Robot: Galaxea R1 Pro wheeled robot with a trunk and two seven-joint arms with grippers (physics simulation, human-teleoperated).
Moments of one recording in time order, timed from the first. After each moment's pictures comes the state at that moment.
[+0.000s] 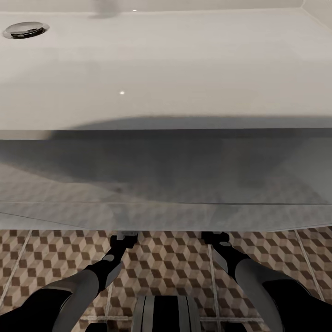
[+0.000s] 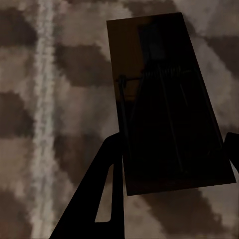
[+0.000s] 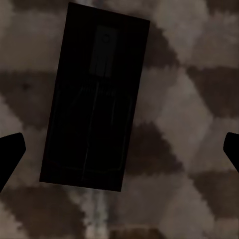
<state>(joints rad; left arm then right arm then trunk) -0.86 -0.07 -0.08 -0.03 -0.02 -0.43 0.08 -0.92 0.04 0.09 -0.08 -0.09 -0.13 -0.17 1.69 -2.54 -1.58</state>
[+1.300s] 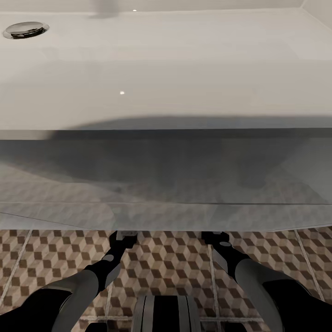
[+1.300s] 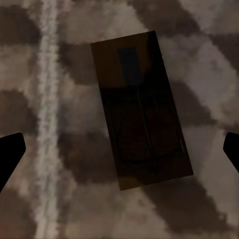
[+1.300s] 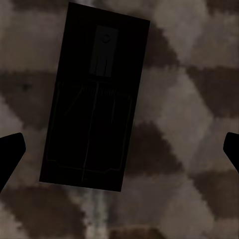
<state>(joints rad) -0.86 -0.07 -0.08 -0.03 -0.02 -0.43 0.08 -0.92 0.04 0.09 -0.08 -0.09 -0.13 -0.17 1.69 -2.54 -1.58</state>
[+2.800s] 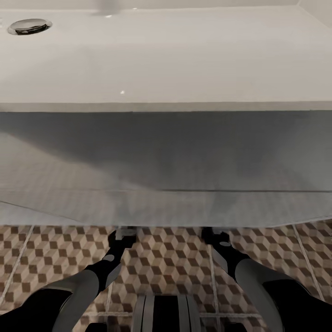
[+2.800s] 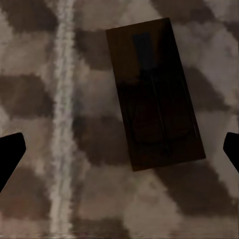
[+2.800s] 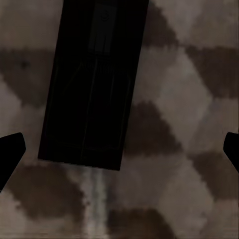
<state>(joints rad) -0.86 -0.07 -0.08 -0.03 -0.02 -0.43 0.13 -0.92 0.04 0.09 -0.08 -0.09 -0.13 -0.17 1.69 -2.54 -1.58</state>
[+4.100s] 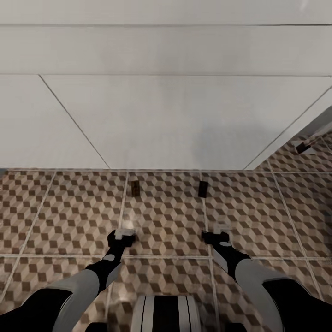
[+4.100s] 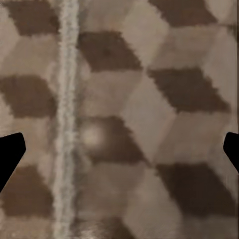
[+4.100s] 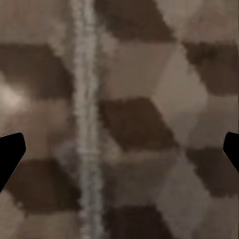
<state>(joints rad) -0.86 -0.07 -0.08 -0.03 -0.03 -0.44 0.15 -0.92 0.04 0.09 -0.08 -0.09 -0.13 -0.17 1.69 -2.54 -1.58</state>
